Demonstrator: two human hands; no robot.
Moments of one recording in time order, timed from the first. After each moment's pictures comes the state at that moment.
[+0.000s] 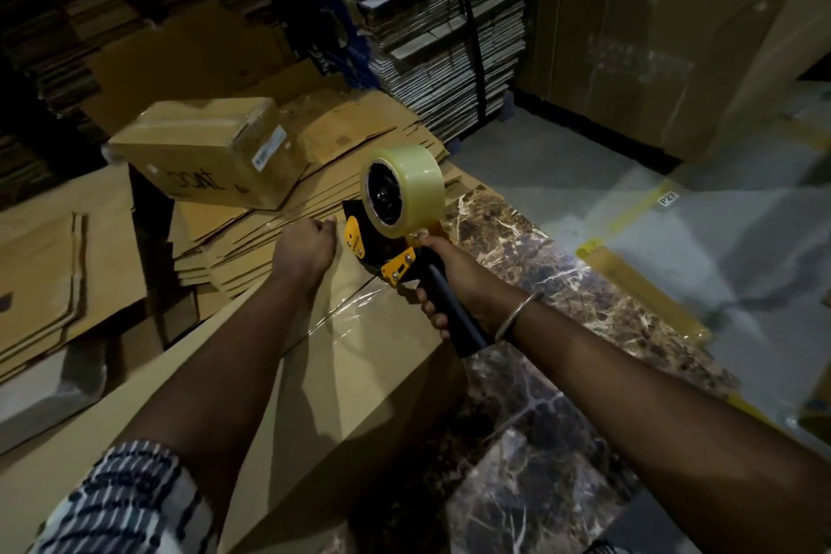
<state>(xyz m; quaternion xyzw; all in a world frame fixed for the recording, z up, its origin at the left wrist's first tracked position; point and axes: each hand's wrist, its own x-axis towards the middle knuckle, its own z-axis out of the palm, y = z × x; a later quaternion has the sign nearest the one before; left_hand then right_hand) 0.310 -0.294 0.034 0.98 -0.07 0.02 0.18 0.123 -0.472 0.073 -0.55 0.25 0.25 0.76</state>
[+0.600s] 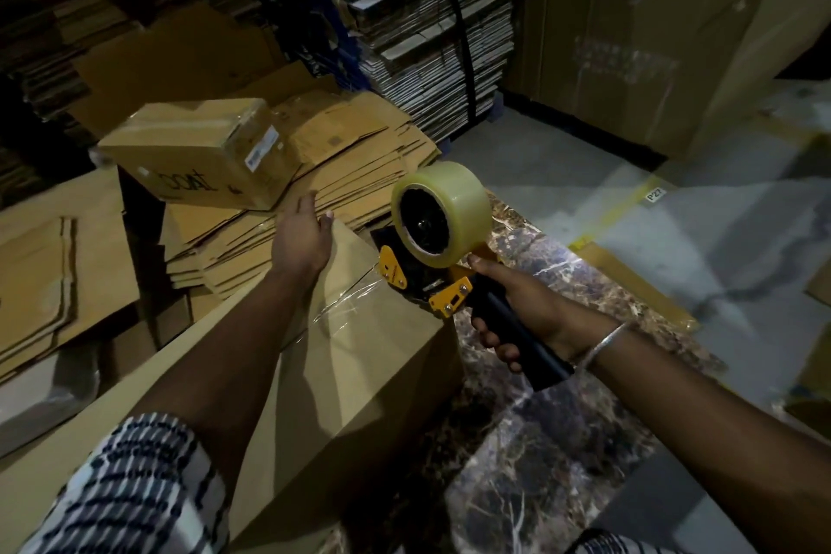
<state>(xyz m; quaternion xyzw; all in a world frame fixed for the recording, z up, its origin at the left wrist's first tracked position) 0.306 -0.289 0.035 0.97 -0.18 0.07 0.17 0.054 -0.508 0.070 -0.56 0.23 0.27 0.75</state>
